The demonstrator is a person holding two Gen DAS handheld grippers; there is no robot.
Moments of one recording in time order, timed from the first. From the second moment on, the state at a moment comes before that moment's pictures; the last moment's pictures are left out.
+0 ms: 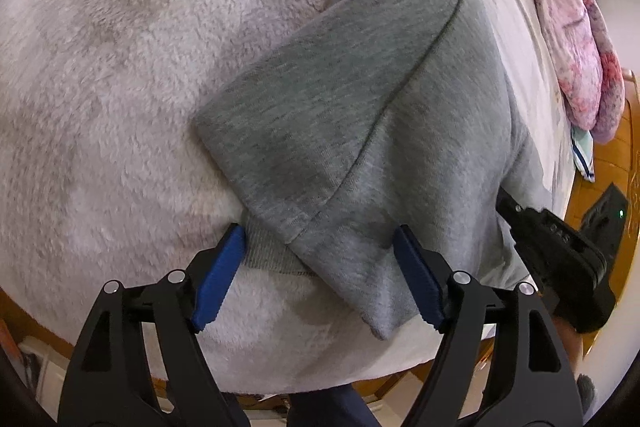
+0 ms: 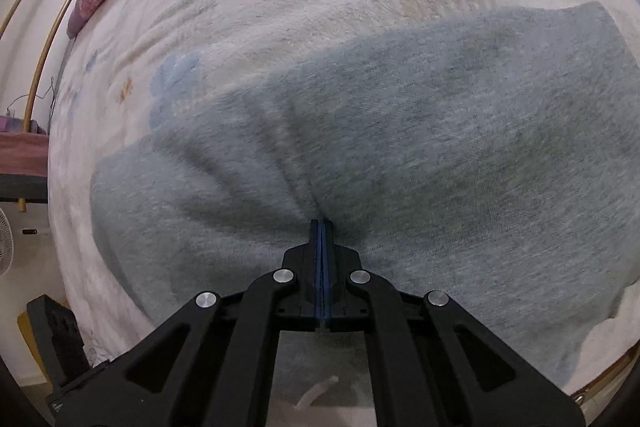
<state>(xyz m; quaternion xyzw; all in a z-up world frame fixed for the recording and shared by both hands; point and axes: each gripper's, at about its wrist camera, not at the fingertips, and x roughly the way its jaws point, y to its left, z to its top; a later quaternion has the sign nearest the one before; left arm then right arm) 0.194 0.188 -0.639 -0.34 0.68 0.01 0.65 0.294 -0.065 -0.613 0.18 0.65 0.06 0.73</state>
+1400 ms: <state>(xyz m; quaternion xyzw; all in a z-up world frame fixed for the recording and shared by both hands) 0.169 0.231 -0.638 -0.41 0.63 -0.01 0.66 0.208 -0.071 -0.625 0.21 0.67 0.05 0.71</state>
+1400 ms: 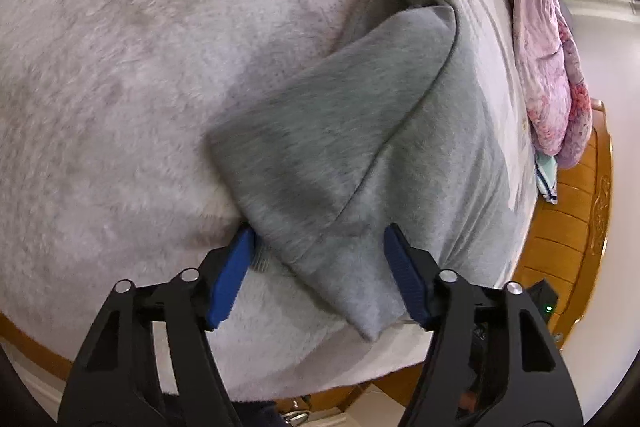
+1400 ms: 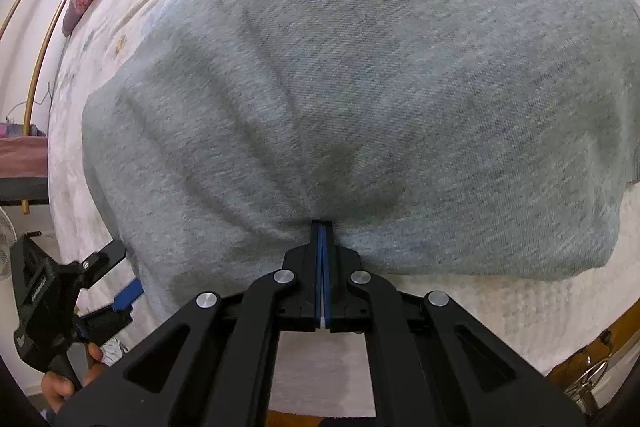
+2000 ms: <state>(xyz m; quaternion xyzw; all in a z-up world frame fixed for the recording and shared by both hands) 0.141 0.229 -0.657 -0.47 0.60 0.03 0.64 0.202 -0.075 -0.624 0.21 0.66 0.07 0.72</state>
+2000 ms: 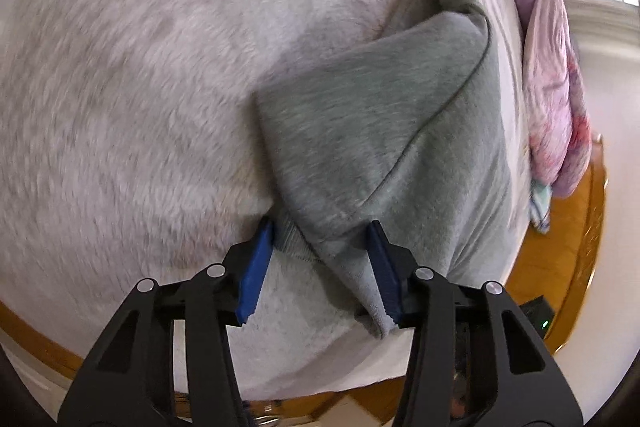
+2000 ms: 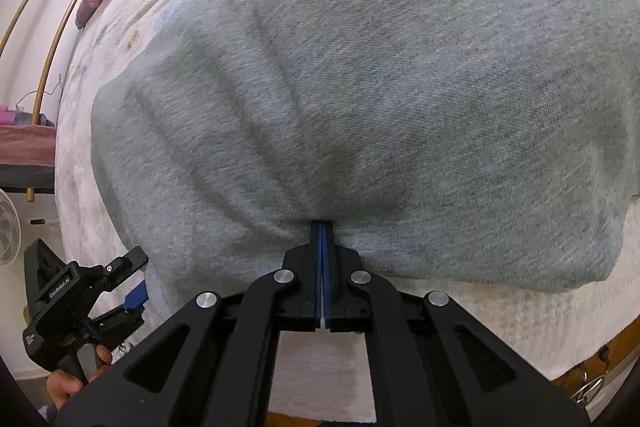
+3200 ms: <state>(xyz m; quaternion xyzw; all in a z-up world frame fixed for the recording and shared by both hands) 0.180 0.207 -0.584 -0.49 0.56 -0.03 0.66 0.147 0.064 -0.559 -0.10 0.46 0.29 0.83</state>
